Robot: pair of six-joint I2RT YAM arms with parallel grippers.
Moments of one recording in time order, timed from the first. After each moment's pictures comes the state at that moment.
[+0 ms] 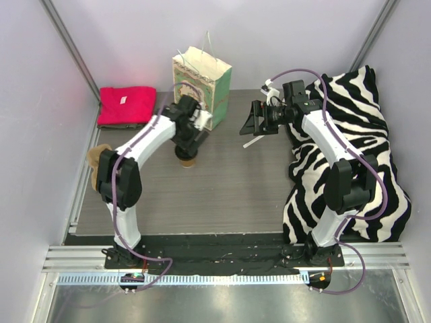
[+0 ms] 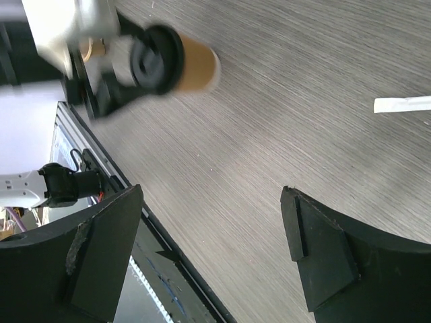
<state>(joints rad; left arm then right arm) -0.52 1.91 1.66 -0.92 -0.02 0.24 0.21 1.76 1.57 -0.68 -0.74 0.18</state>
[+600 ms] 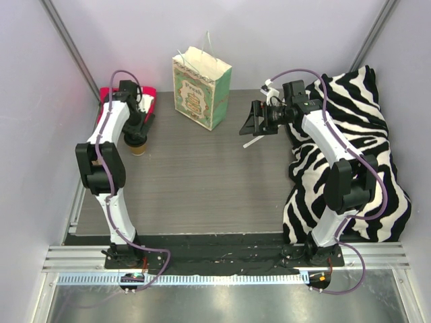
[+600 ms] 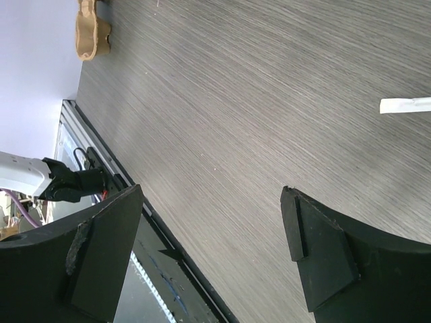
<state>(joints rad) 0.00 2.03 1.85 -0.99 -0.07 0.38 0.21 1.76 1.57 -0.68 -0.76 0.18</state>
